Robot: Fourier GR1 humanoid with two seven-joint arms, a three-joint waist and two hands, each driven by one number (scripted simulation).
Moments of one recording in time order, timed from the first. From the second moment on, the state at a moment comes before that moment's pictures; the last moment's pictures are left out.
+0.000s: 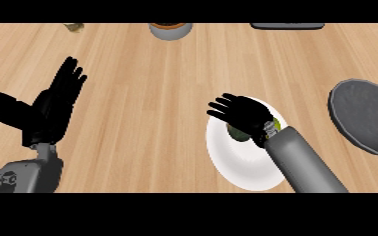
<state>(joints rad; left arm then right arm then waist) -0.17 0.21 0.08 -1.59 0.15 0.08 0.24 -0.47 -0.20 0.42 -1.16 1.42 0.35 -0.44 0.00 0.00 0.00</state>
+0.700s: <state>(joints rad) -0.16 0.19 0.09 -1.60 0.12 0.07 0.25 -0.51 -0.13 0.39 -1.02 1.47 0.22 -0.57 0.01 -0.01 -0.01</state>
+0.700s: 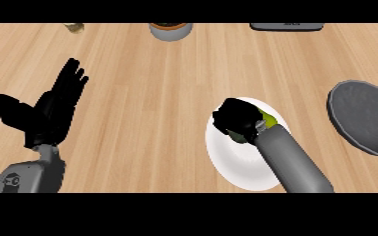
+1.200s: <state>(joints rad) -0.12 0.19 0.12 -1.62 0.12 0.09 0.26 -0.21 -0.21 0.24 -1.23 1.35 0.21 -0.52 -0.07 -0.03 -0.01</state>
